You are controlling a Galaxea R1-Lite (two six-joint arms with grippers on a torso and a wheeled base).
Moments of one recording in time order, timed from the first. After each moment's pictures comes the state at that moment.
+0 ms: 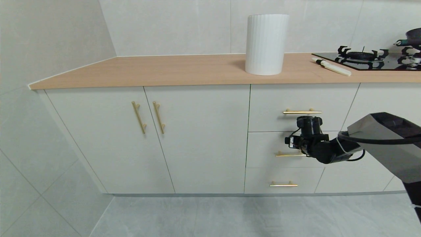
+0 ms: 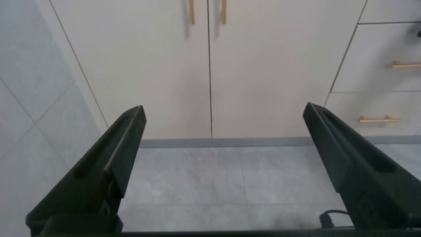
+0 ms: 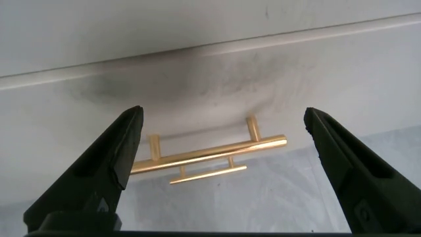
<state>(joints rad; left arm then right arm) 0.00 0.00 0.00 0.00 -0.02 0.00 0.19 2.44 -1.44 -0.52 -0.37 0.19</state>
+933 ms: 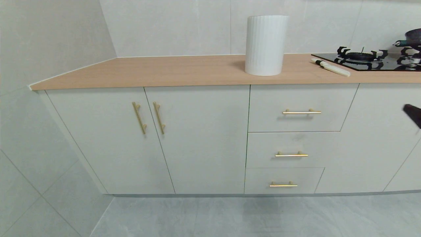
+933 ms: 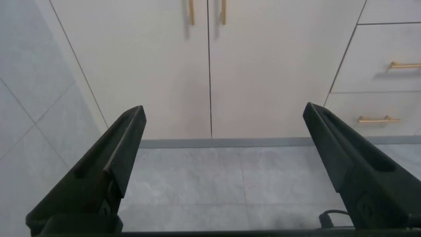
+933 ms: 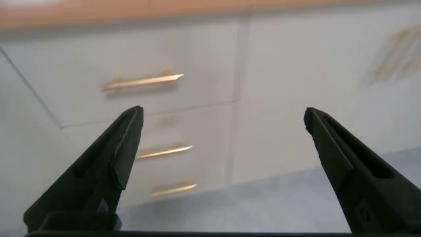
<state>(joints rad) 0.00 0.00 0.00 0.00 -0.02 0.00 0.16 1.04 -0.60 -0.46 -0.42 -0.01</state>
